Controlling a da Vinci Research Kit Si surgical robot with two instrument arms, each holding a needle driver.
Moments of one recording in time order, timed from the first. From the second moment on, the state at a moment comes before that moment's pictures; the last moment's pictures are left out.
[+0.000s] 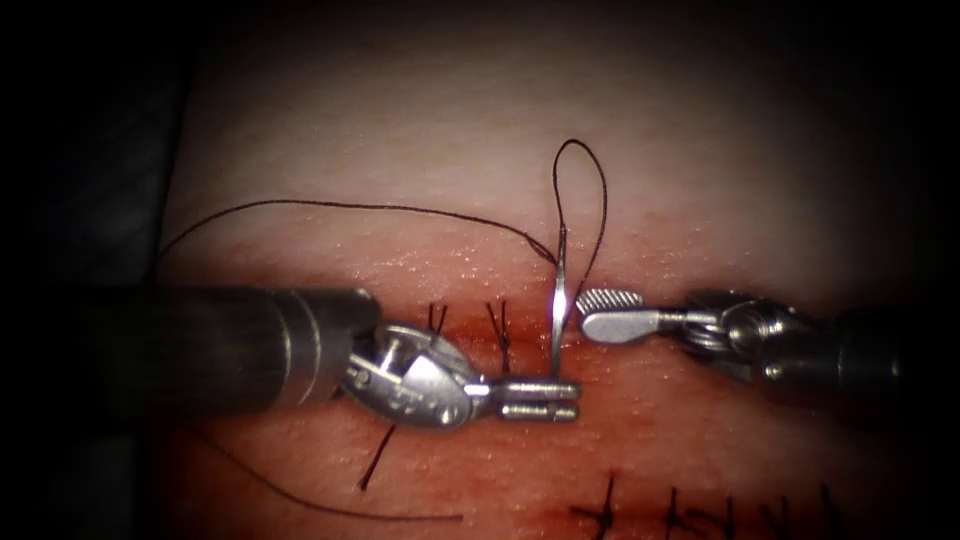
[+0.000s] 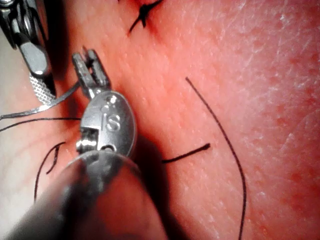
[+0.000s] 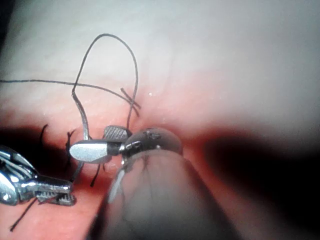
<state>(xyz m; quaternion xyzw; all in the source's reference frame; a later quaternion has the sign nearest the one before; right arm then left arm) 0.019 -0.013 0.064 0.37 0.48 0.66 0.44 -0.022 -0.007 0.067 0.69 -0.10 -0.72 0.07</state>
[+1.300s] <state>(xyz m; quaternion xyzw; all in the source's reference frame) 0.021 -0.011 0.065 0.32 0.45 0.67 0.49 -0.022 -0.007 0.066 0.69 -0.02 -0.72 -0.01</state>
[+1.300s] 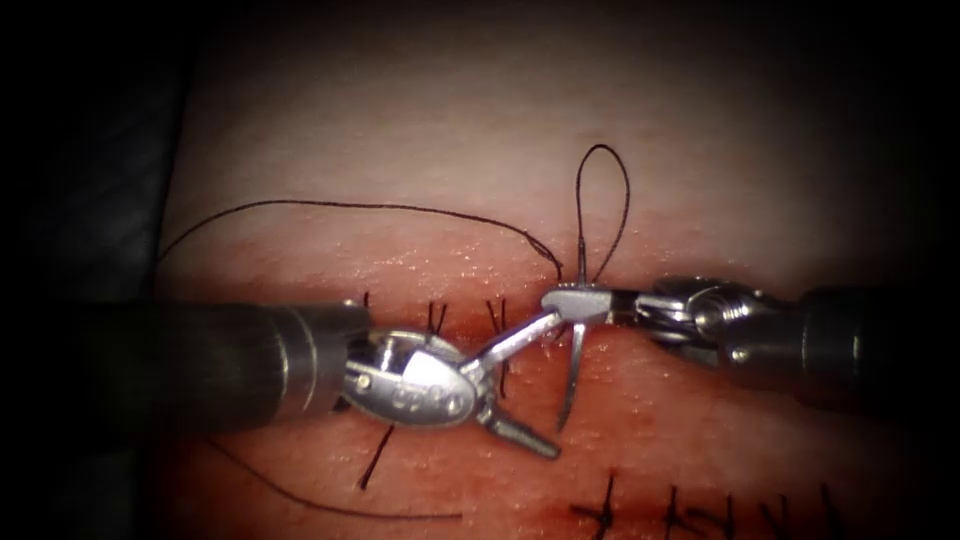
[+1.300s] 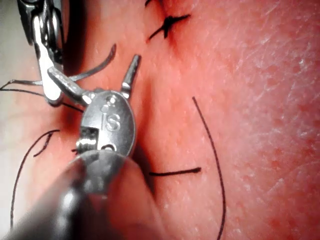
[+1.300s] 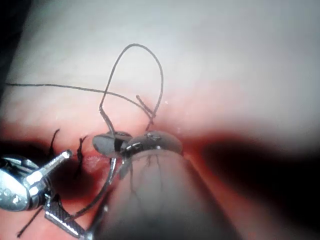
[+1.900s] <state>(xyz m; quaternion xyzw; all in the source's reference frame) 0.018 -0.009 0.066 0.25 0.62 0.43 0.61 -0.022 -0.004 0.071 0.48 0.18 -0.85 -0.12</state>
